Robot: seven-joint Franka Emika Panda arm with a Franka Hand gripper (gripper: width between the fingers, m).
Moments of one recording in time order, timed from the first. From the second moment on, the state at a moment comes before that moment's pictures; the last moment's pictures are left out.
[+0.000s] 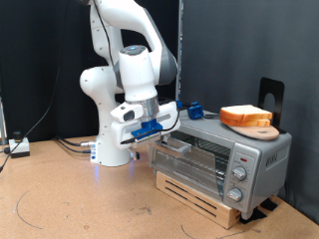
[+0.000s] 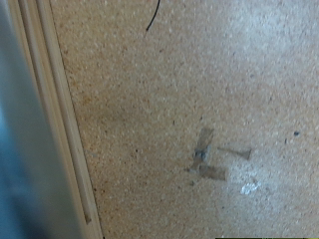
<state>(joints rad) 0.24 -0.26 -0.32 -2.68 0.18 2.51 0.44</state>
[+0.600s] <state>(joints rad) 0.22 -0.20 -0.33 -2.63 0.15 2.51 0.45</state>
